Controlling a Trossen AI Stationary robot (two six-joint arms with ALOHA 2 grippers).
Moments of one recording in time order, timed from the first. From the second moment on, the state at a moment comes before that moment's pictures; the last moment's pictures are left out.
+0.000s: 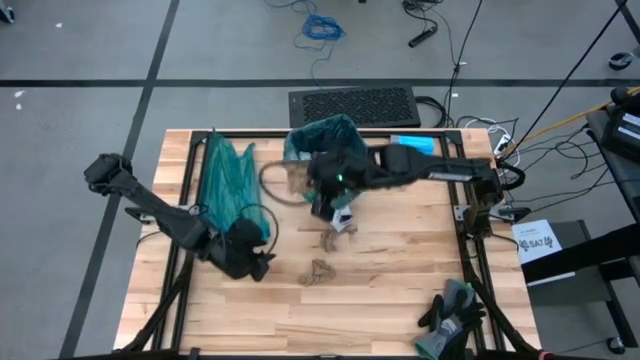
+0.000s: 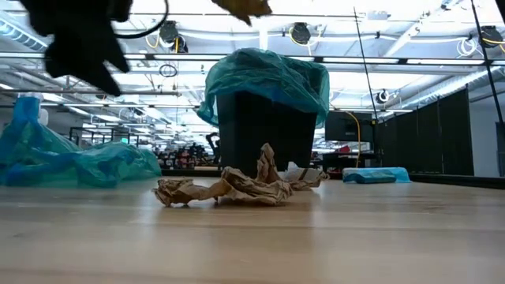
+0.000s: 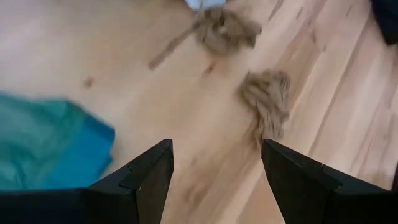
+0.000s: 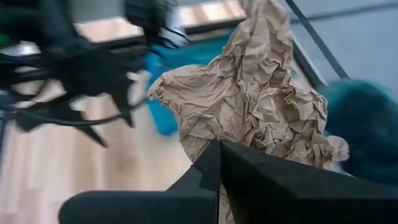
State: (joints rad) left arm -0.57 1.21 0.79 -0.56 -0.49 -1.14; right arm 0.04 1.88 2.15 -1.02 0.24 0.23
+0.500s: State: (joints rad) left arm -0.38 1.14 0.79 -0.45 -0.30 -0.87; right arm -0.26 1.88 2.15 -1.15 0.18 0.29
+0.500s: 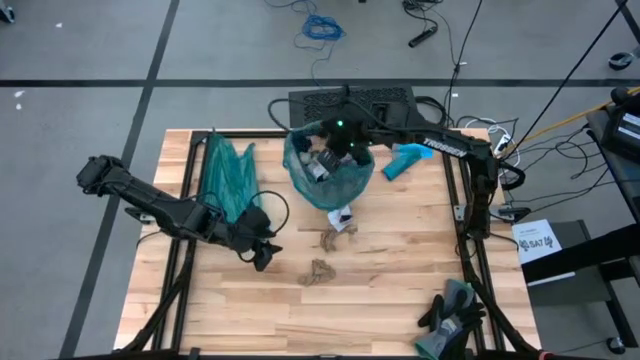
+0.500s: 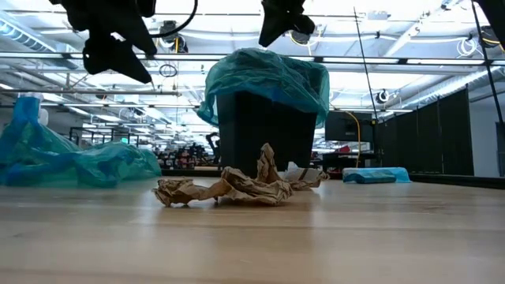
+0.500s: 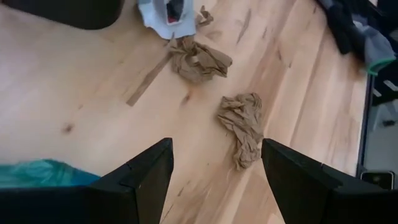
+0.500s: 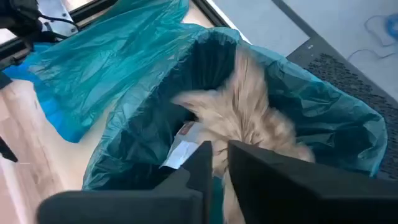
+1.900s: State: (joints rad) left arm -0.08 1.03 0.79 -0.66 0.02 -0.23; right arm 0.25 1.98 1.74 -0.88 0.13 0.85
